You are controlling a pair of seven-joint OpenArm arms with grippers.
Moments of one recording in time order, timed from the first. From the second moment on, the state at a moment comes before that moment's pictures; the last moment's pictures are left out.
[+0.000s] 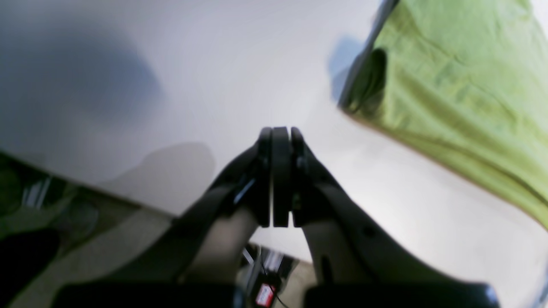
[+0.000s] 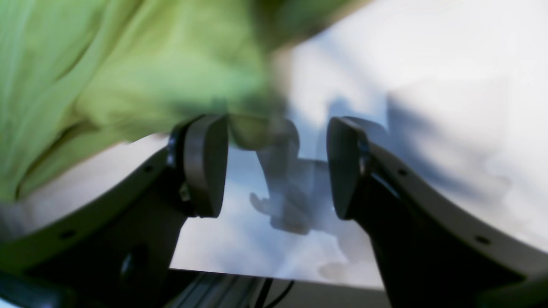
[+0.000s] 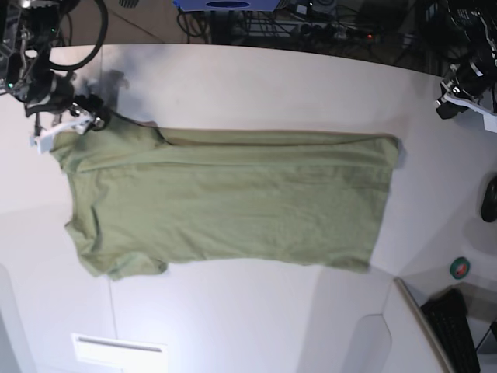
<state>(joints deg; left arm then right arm) 18.4 -14.8 -49.6 78.7 -36.5 -30.3 49.7 -16.1 7.3 21.0 83.5 38.3 6.1 -54.2</state>
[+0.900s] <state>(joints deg) 20.0 -14.8 -49.7 78.4 -36.5 -30.3 49.6 -12.0 7.9 18.7 82.4 38.3 6.4 -56.5</state>
